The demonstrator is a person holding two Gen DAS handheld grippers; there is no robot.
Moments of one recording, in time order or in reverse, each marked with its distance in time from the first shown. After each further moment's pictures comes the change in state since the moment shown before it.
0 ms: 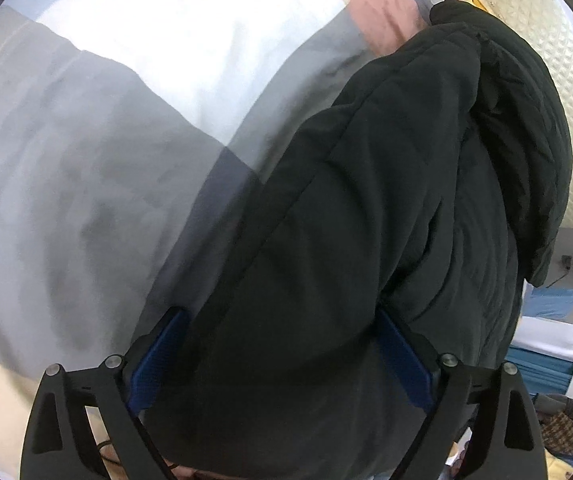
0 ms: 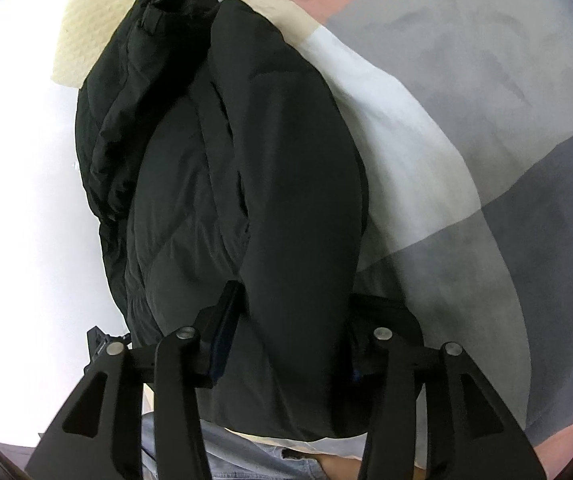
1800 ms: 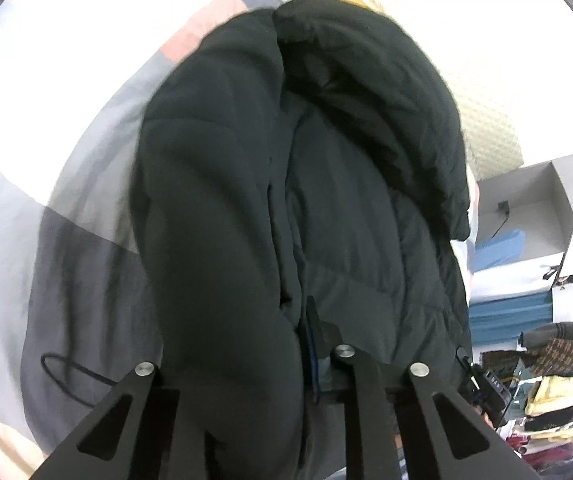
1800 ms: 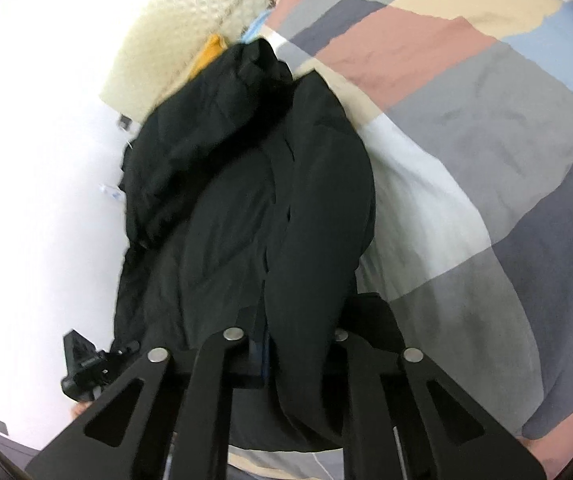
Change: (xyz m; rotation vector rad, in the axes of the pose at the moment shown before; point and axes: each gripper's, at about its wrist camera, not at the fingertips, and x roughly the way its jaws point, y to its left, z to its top) left arm -0.019 -0.060 -0.022 0.285 -0.140 -0.227; right arm -0.038 0.042 -0.031 -0.144 -0.311 0.033
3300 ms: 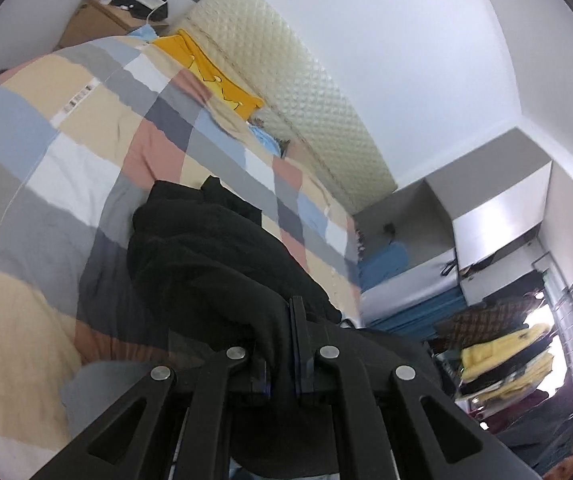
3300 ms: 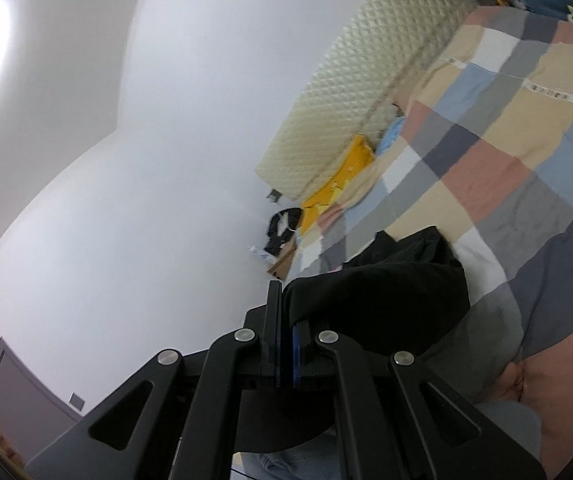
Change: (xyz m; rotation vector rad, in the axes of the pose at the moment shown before) left arm -0.300 -0.055 -0.108 0.154 -0.227 -0.304; right arm -0.263 0.061 -0.038 -0.076 -0.280 0.446
